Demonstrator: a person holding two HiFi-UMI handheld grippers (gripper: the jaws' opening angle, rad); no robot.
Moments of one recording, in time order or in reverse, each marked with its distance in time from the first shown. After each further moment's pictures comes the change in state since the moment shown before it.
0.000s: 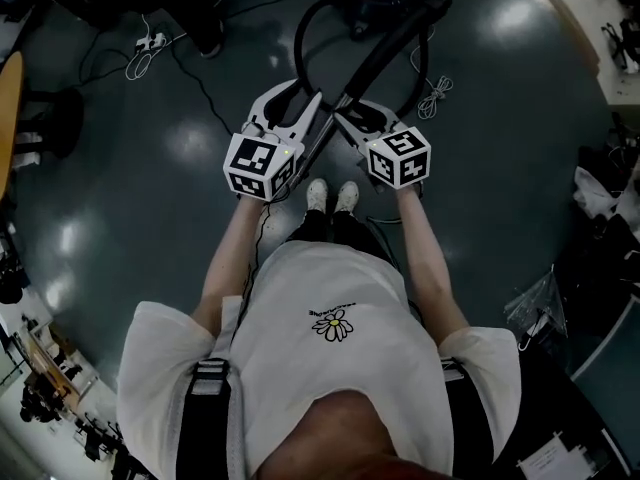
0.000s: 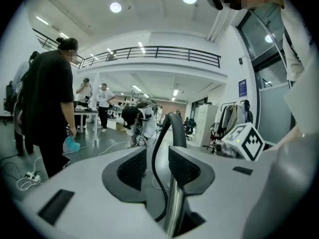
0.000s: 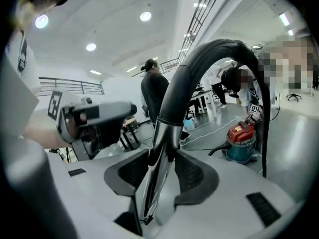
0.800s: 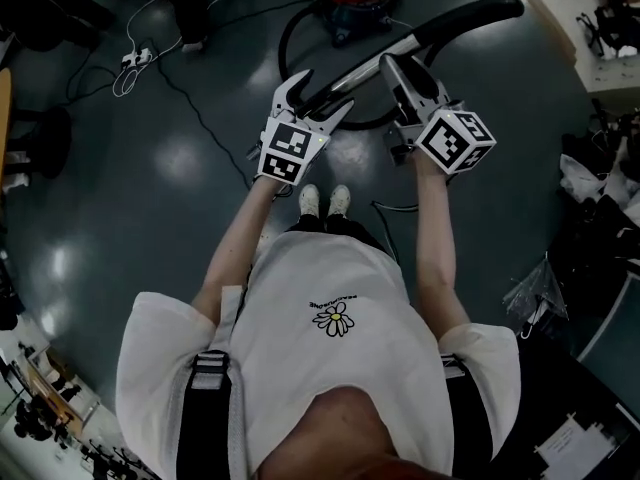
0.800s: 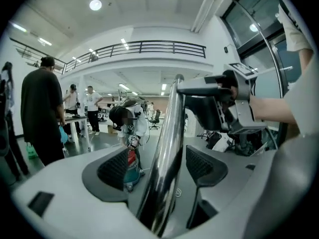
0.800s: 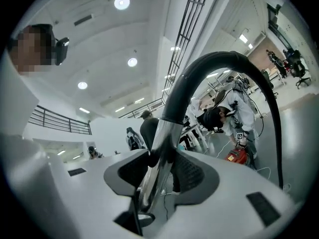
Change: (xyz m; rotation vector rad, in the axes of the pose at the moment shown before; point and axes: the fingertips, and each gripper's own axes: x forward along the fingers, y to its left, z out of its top) left arm 0.028 -0.033 -0.008 0.154 0.049 -0.084; right arm -0.104 -0.011 0.161 0.191 -0.487 -0.105
